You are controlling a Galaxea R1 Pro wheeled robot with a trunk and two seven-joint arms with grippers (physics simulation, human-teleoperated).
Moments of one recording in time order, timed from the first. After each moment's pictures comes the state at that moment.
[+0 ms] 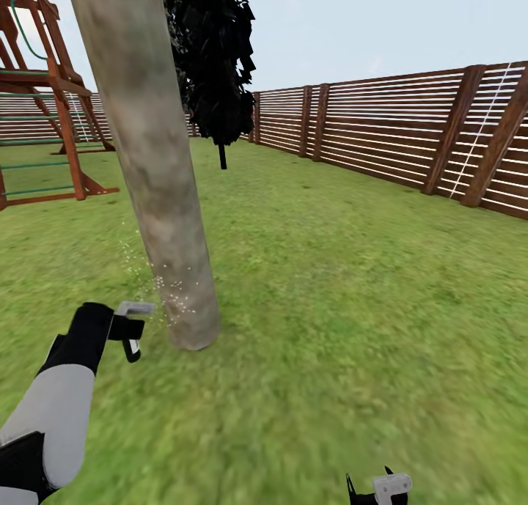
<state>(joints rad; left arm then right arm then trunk) -0.90 0.12 0.43 -0.78 -0.72 0.80 -0.54 -0.35 -0.02 -0.31 -0.08 0.53 -0.73 -0.14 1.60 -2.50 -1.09</state>
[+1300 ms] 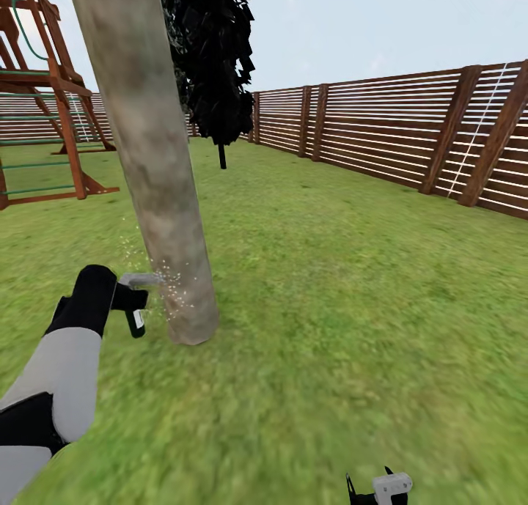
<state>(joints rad) -1.06 0.11 0.39 -0.78 -0.73 0.99 -0.54 -0.35 -0.02 -0.31 -0.08 0.53 -0.73 -0.14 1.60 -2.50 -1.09</state>
